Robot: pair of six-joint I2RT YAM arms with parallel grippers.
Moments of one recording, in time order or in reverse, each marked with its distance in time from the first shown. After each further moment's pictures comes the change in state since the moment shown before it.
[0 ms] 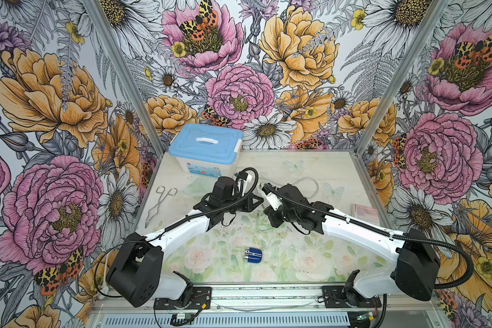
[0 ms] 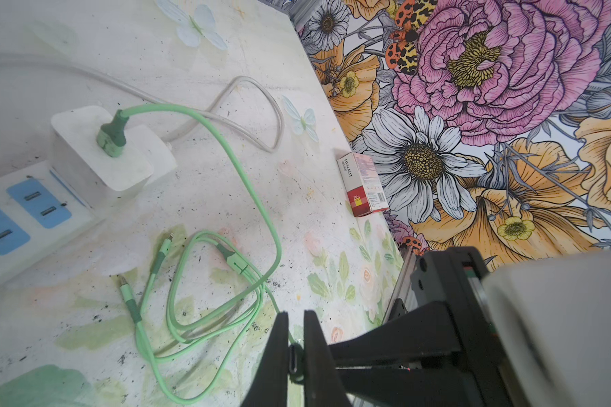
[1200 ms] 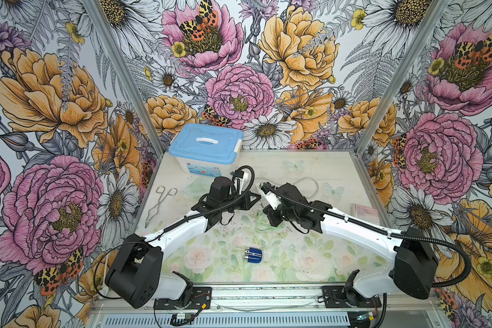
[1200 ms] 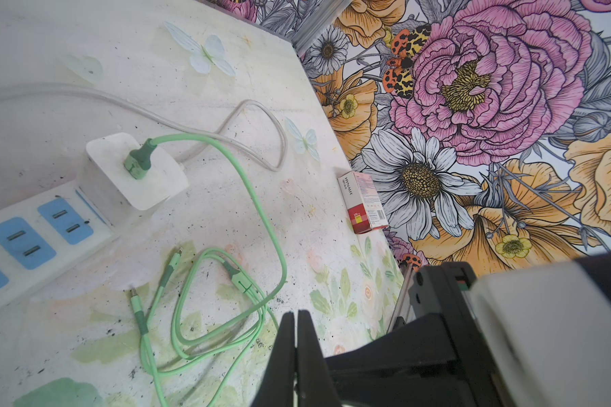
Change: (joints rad) left arm 0.024 -0.009 -0.027 0.074 -0.006 -0.025; right arm 0.000 0.015 0.014 0.005 -0.001 0.000
